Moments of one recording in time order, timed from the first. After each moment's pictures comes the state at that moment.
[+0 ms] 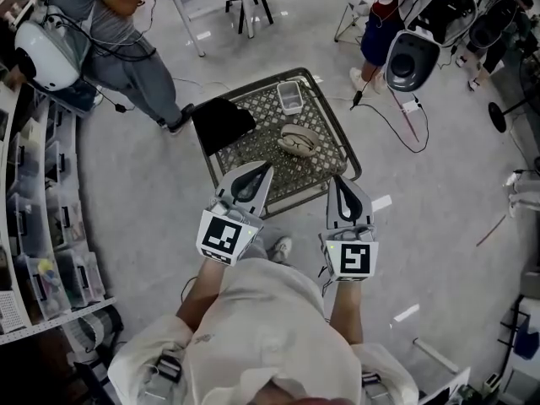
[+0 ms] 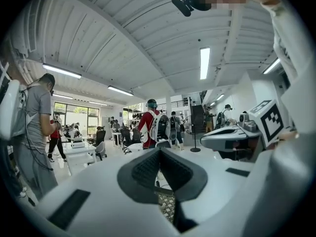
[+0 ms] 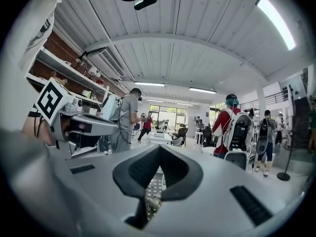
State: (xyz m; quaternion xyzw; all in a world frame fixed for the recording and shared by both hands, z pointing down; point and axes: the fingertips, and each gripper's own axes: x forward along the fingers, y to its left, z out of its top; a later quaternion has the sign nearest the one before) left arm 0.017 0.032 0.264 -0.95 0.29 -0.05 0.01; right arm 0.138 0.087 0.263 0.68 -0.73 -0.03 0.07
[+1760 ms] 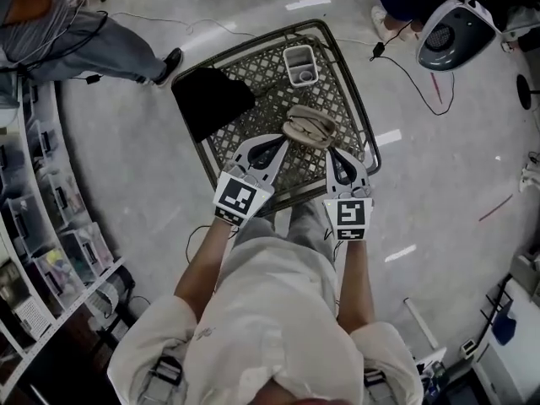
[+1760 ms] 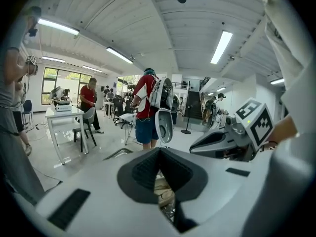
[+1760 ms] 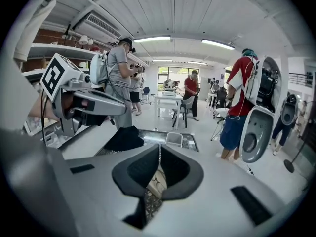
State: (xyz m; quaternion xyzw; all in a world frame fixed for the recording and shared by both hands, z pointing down) left arm 0.090 -0.156 0.467 -0.95 0.23 -0.16 -0.11; right arm 0.181 -0.107 0.504 0.60 -0.75 0.15 0.23
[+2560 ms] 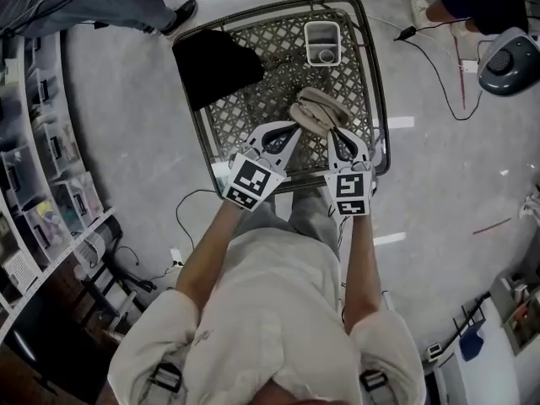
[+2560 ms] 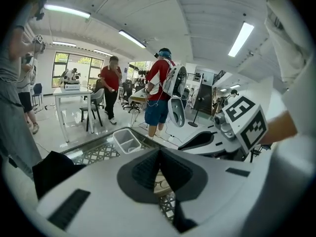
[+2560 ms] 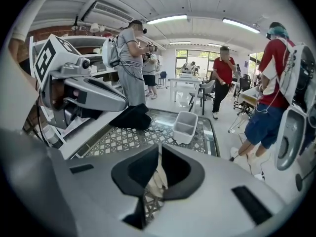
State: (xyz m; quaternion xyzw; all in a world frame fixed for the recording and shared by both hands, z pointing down) left arm 0.114 -0.165 0.566 -0.92 0.27 -0.22 -0.19; right arm 0.188 -0.143 0.618 0.49 -0.79 0.20 0.31
